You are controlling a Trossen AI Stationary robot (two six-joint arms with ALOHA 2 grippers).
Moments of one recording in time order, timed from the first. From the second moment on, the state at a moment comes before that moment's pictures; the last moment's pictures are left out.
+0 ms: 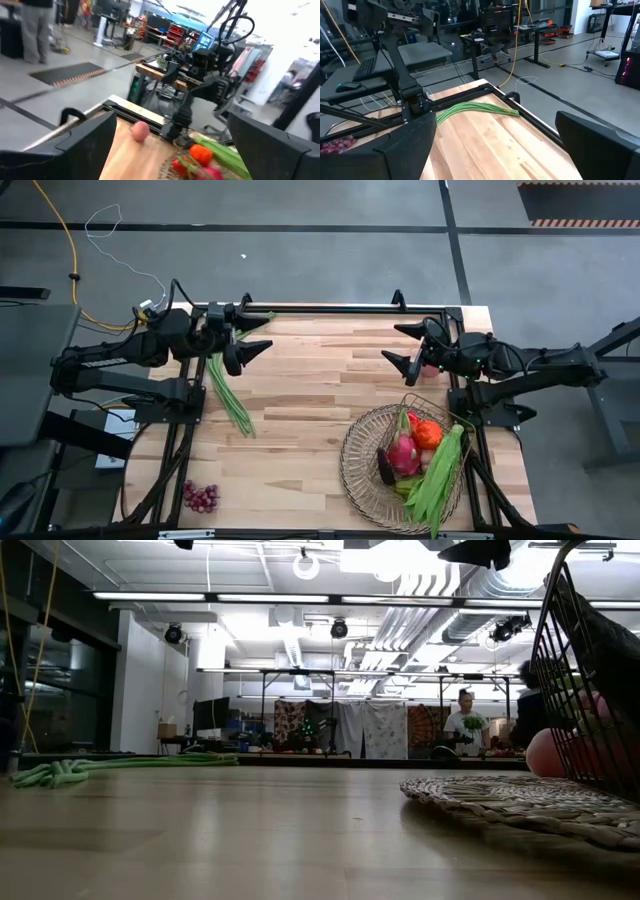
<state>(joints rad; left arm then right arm) 0.25 0.82 0.93 -0.10 -0.10 -0.34 0.04 0.79 0.81 -0.14 0.47 0.17</state>
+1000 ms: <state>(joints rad) -0.80 1.47 1.09 -0.91 -0.04 -0.94 0.04 0.79 0.81 -0.21 0.52 0.18</state>
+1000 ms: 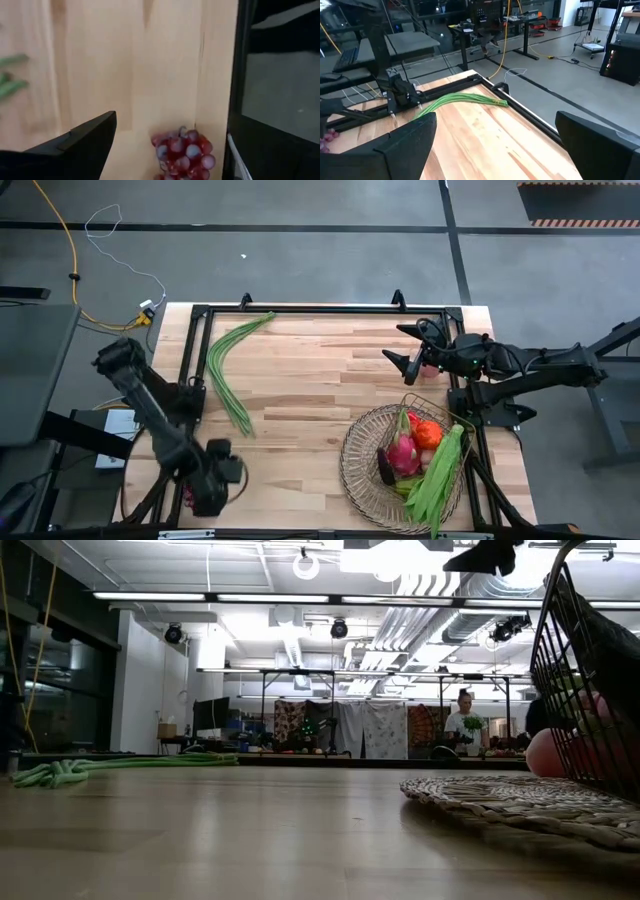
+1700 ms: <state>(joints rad) -1.00 1.71 1.09 -0.83 -0.14 -1.28 0.04 0.79 0.81 -0.25 0.52 0.18</state>
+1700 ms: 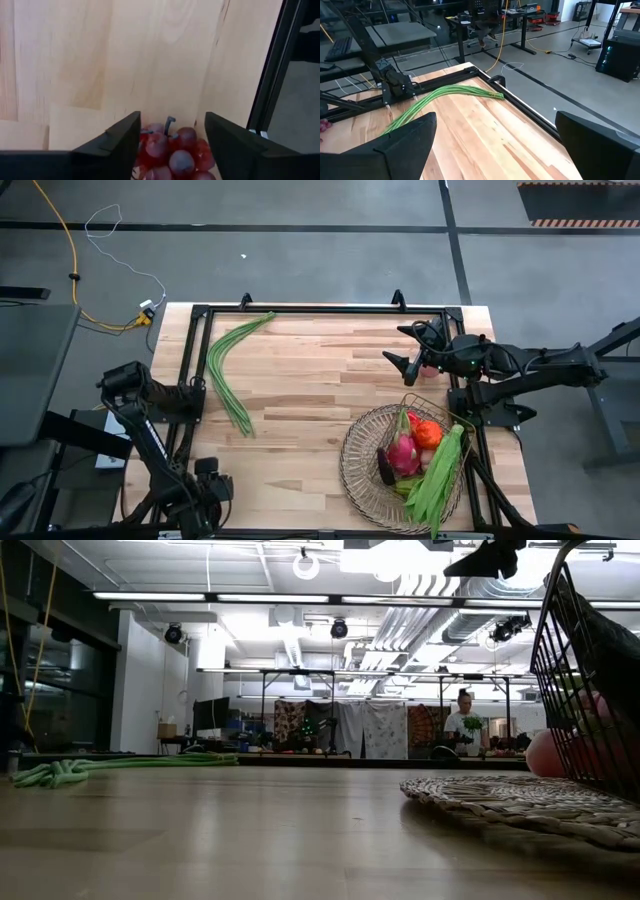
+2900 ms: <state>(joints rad) -1.00 1.79 1.09 -0.81 -0.08 -1.33 0.04 0.79 0.81 -0.29 0.55 0.18</state>
